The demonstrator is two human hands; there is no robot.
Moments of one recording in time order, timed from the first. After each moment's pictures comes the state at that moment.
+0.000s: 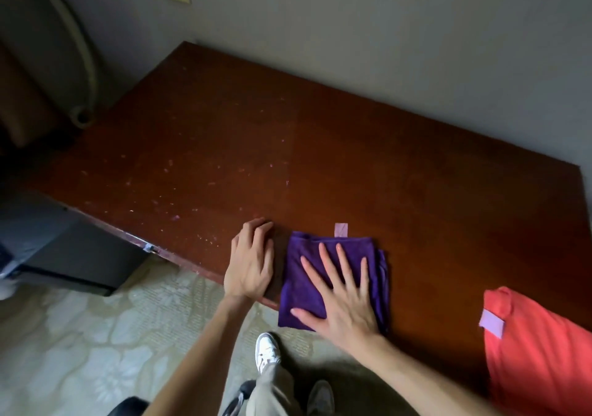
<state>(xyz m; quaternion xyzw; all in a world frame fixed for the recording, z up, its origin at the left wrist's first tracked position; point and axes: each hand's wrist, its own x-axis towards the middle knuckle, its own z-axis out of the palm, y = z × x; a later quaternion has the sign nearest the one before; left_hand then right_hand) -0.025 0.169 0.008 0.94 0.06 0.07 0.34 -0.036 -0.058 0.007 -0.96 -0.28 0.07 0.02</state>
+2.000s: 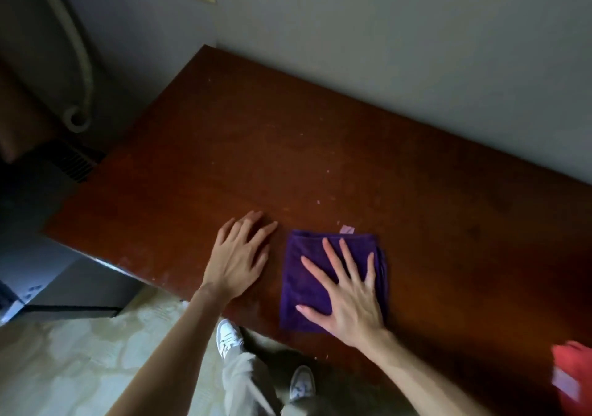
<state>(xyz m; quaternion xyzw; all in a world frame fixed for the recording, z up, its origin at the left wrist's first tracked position) 0.054 0.343 0.009 0.99 -0.06 0.01 0.14 0.042 0.065 0.008 -0.96 -0.28 0.06 0.03</state>
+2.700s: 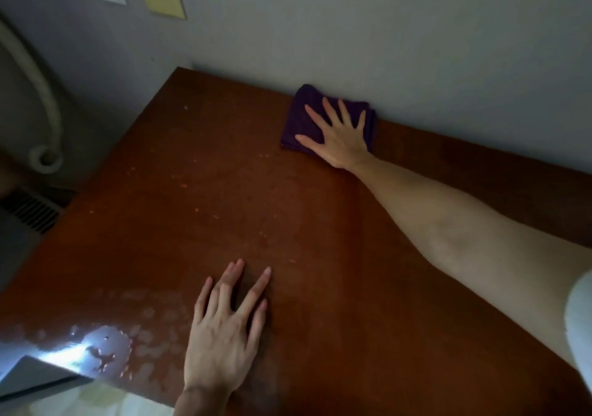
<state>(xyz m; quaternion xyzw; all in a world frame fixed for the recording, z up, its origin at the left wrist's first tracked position) 0.058 0.353 -0.007 0.99 0.00 0.01 0.14 0.439 0.165 0.012 -0.98 -0.17 0.06 0.06</state>
